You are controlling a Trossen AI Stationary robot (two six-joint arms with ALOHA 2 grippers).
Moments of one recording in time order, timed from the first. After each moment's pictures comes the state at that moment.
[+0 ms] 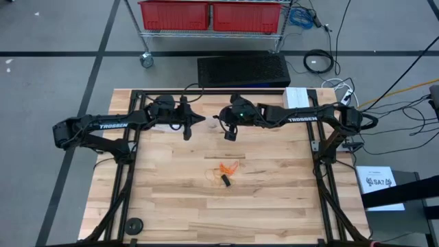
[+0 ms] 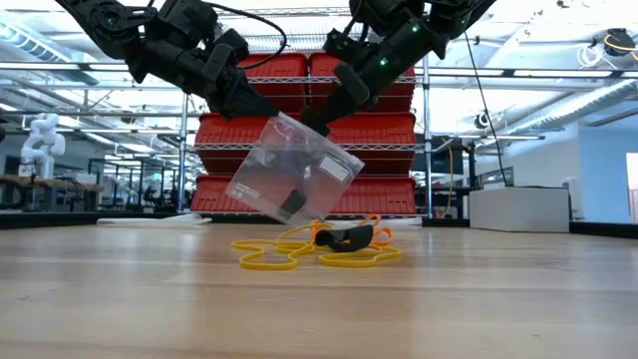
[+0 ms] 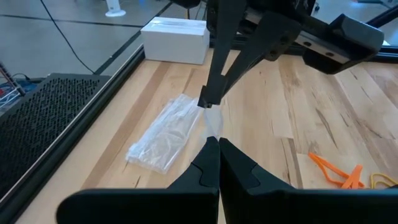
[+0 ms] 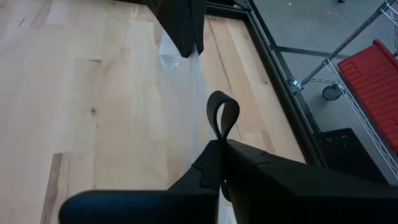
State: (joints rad) left arm 0.45 1.19 0.62 0.23 0.29 0.11; right arm -0.22 1.68 1.19 -0.09 0.13 -0.22
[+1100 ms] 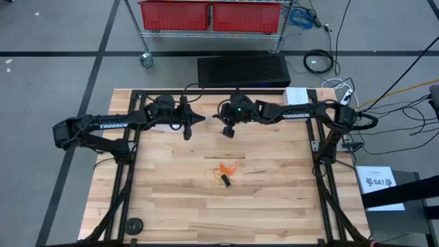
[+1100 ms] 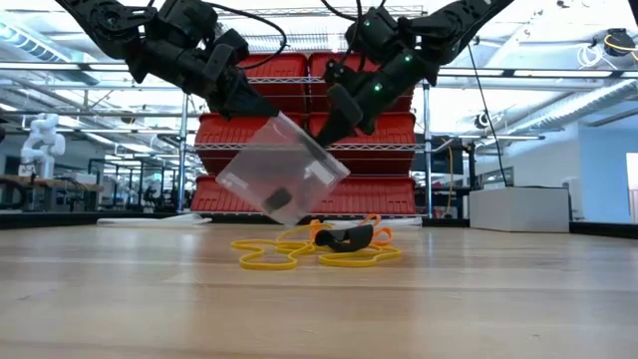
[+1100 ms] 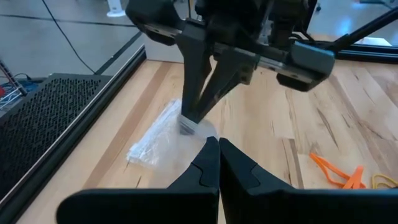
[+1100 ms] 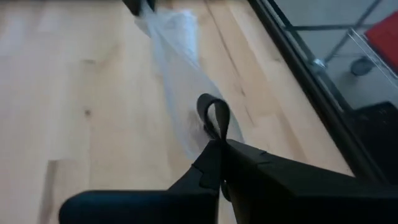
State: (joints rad) left arm 0.45 1.19 0.62 0.23 0.29 0.11; right arm -0.30 1.76 1.16 0.00 -0.01 -0.12
